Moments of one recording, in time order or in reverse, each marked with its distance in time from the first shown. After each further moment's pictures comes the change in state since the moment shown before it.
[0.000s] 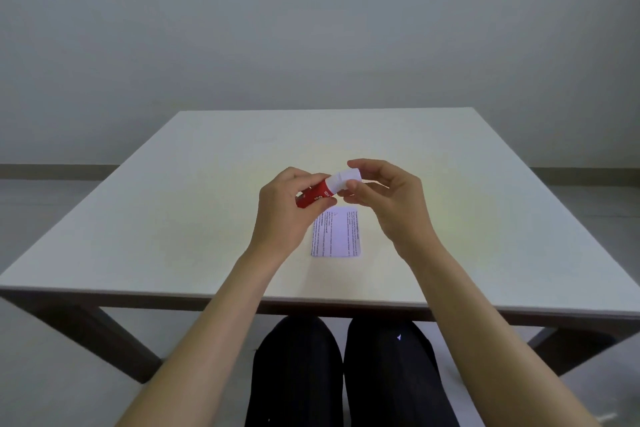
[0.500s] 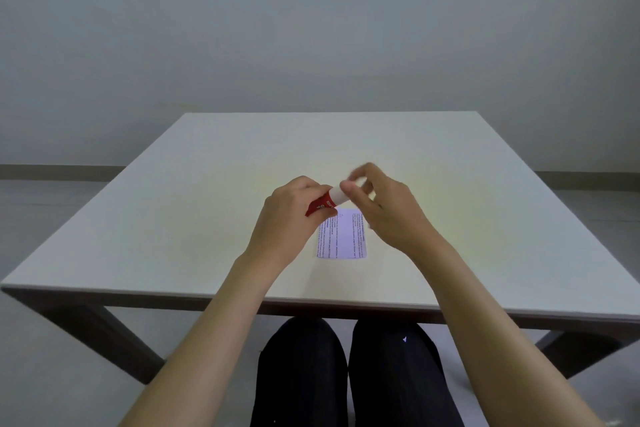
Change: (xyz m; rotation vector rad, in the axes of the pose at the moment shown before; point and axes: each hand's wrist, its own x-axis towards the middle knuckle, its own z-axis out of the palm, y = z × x) left_hand -0.005 -0.001 -0.011 0.204 -0.141 0.100; right_hand 0.003 -0.004 0.005 -0.727 -0.169 -0.075
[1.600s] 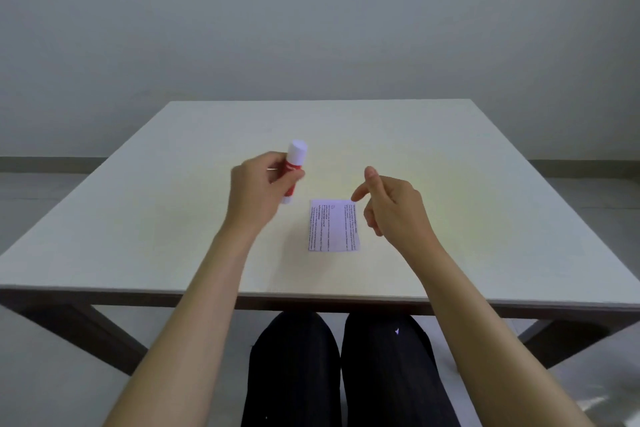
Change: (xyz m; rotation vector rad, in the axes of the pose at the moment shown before) left_hand 0.025 -0.034 0.000 -0.256 0.153 -0.283; right_hand -0.010 0.013 0.004 0.218 0.139 0.303
